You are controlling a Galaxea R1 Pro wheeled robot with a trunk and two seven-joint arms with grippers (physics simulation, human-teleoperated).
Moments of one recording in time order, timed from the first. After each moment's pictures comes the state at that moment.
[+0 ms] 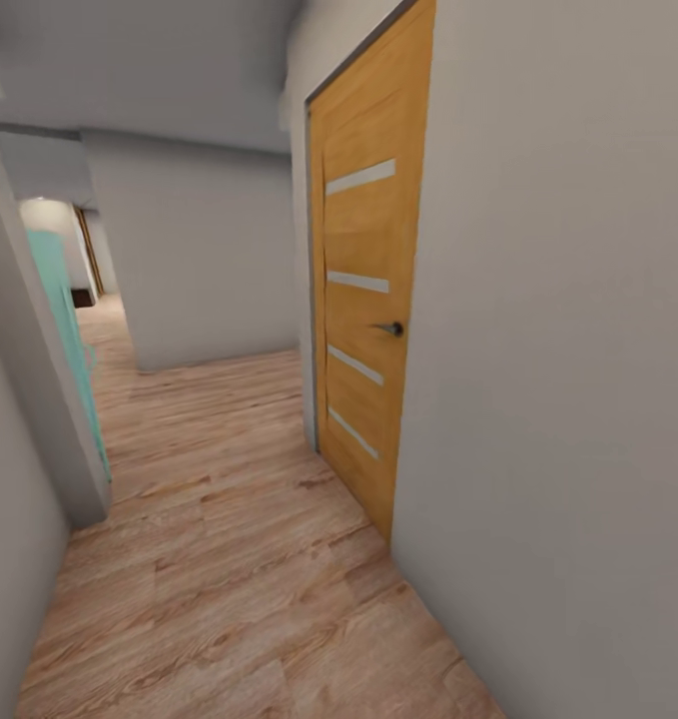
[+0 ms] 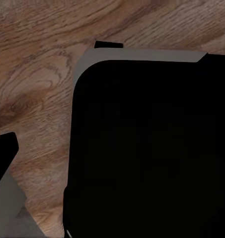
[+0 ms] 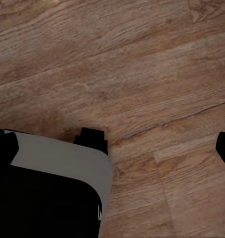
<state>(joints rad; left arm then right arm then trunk) 0.00 0.01 0.01 -0.04 0.09 -0.08 0.00 -0.24 -0.06 0.48 0.03 -0.29 -0.07 0.06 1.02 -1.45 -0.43</state>
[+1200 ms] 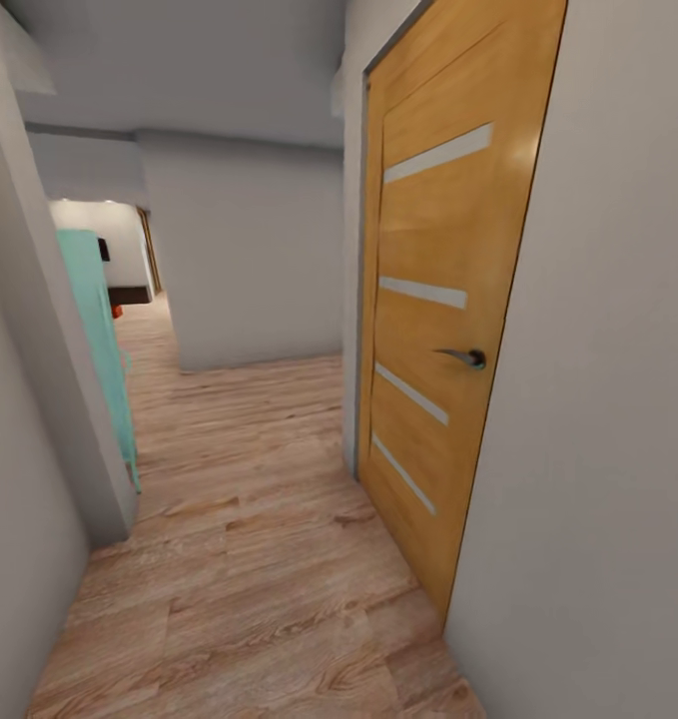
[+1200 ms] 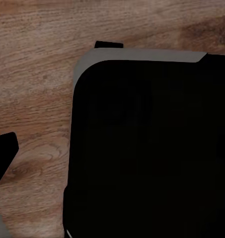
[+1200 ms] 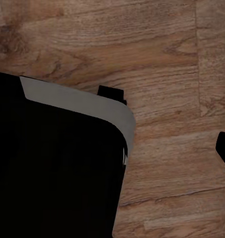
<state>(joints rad) 0.00 0.01 0.01 -0.04 0.09 -0.08 0.00 -0.11 -0.05 0.48 0.03 -0.29 -0.15 0.06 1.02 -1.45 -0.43</state>
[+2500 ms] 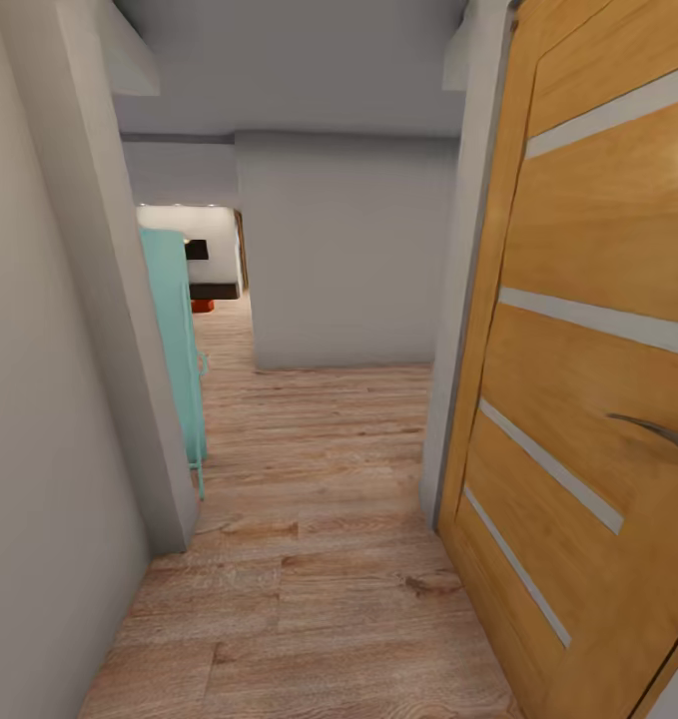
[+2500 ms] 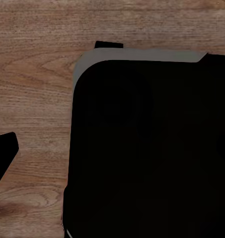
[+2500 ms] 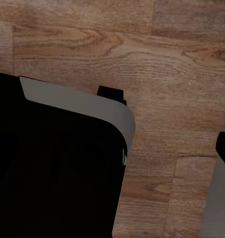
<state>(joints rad) 0.00 0.01 0.01 -0.04 0.09 -0.08 0.00 -0.11 -0.05 0.48 0.03 -0.29 -0.15 0.06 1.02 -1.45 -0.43</state>
